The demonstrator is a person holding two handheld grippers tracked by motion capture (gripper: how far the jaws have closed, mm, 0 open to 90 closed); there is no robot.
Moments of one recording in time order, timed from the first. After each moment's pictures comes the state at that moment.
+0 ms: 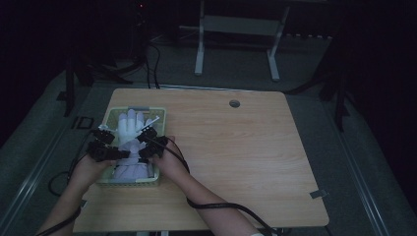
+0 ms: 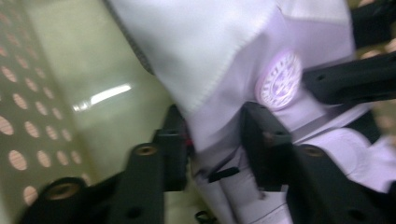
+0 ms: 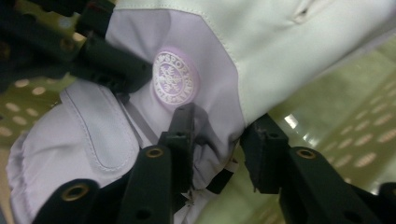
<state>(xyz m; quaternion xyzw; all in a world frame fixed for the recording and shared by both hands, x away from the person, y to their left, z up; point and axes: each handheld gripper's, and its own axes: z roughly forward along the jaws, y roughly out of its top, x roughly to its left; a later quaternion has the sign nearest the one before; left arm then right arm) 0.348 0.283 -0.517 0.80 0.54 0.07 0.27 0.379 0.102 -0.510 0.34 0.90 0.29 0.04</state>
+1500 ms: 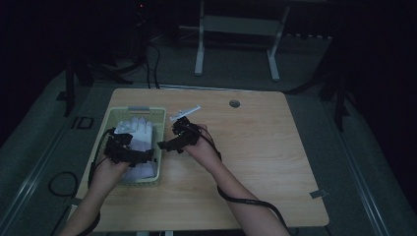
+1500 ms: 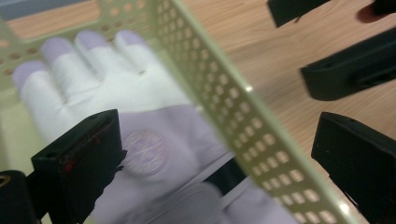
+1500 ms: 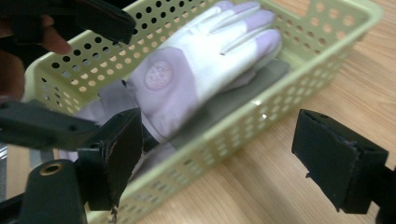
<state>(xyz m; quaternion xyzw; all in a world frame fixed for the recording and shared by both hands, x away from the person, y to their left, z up) 0.321 0.216 -0.477 0.78 0.49 0.15 0.37 0.405 0.004 -0.477 0.27 0.87 0.40 0.01</state>
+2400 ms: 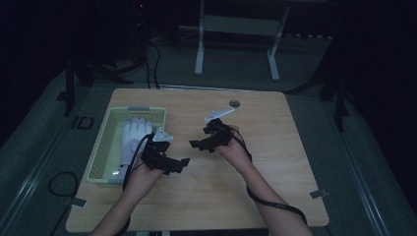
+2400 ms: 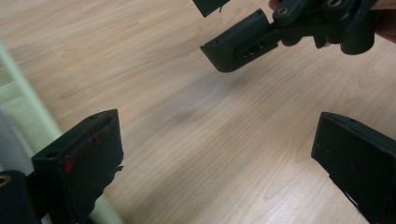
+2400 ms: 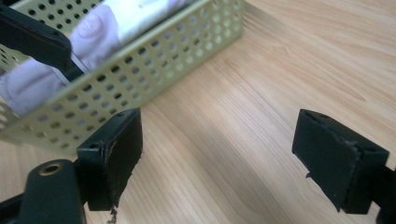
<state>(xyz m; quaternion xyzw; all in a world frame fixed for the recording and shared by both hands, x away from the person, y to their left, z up) 0.312 0.120 -0.477 0.81 0.41 0.11 0.41 0.414 -0.092 -0.482 0.30 0.87 0.39 0.05</state>
